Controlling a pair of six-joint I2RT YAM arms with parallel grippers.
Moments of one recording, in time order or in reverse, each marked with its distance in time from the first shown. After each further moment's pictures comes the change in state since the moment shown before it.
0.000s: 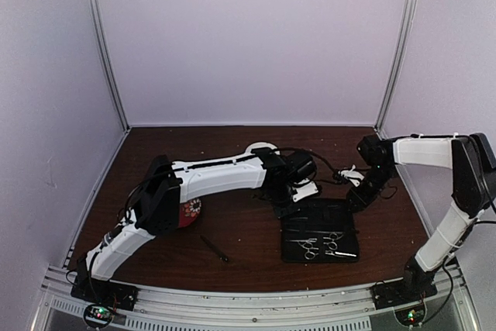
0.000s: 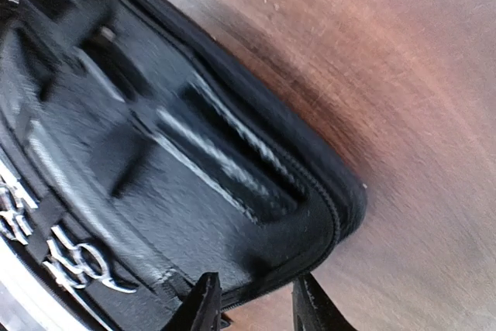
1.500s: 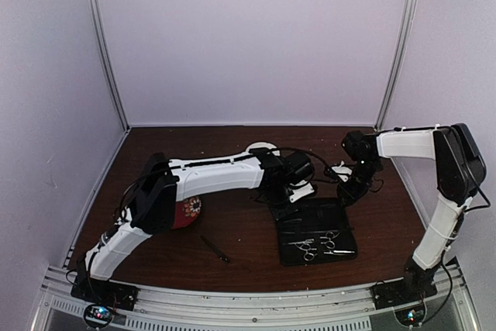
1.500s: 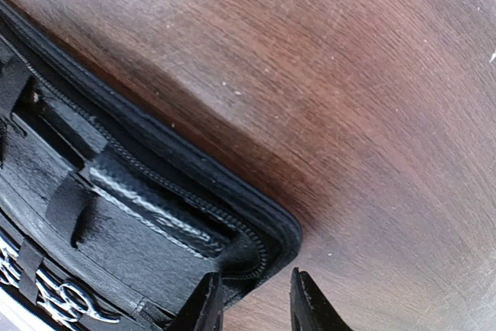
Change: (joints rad) left arm -0.002 -0.045 -0.072 0.003 0.000 -0.101; right arm 0.072 0.132 0.145 -0.016 0.112 0.091
